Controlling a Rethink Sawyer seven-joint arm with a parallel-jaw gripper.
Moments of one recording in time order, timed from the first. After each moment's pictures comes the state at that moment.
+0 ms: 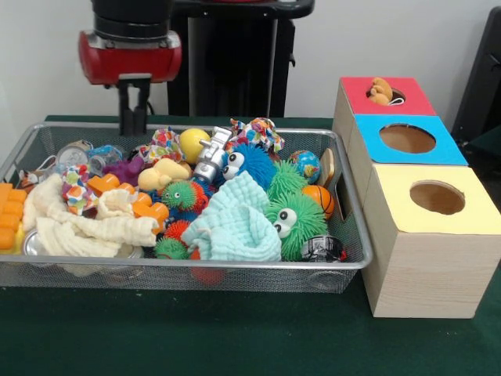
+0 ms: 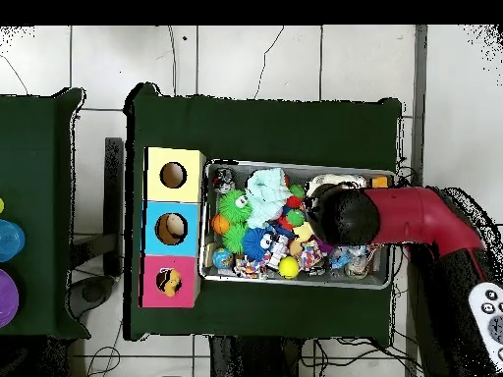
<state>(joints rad) -0.75 -0.80 0.50 1.63 -0.60 0.75 1.33</state>
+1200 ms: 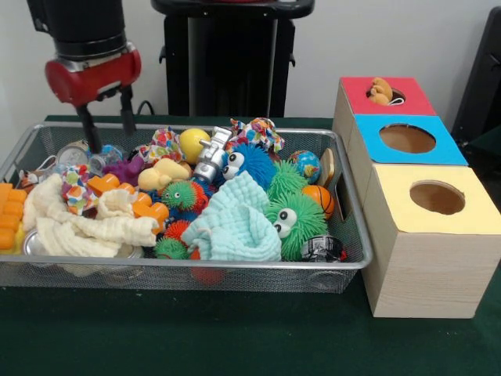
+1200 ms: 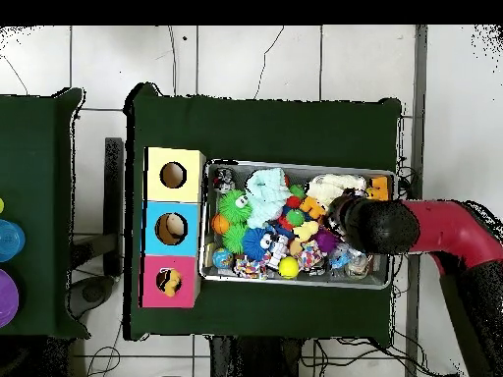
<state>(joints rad) -1.01 -0.70 0.75 1.69 -0.65 0.81 0.81</state>
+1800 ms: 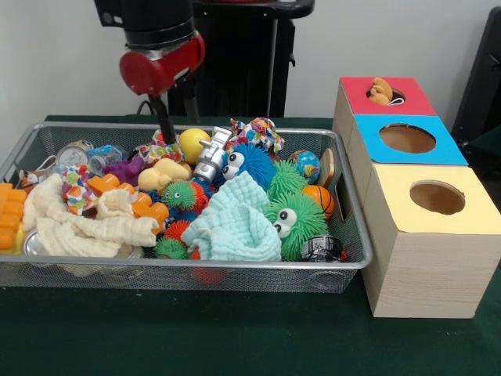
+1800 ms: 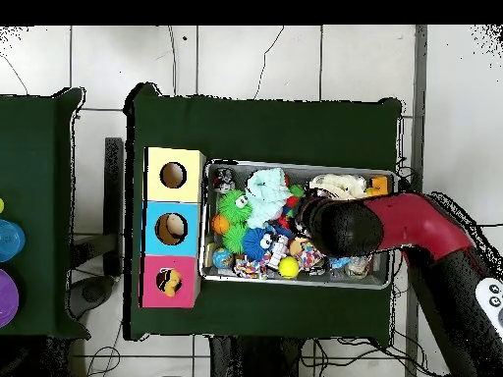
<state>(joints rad) -1.00 -0.71 0.89 1.78 -0.64 0.81 0.80</state>
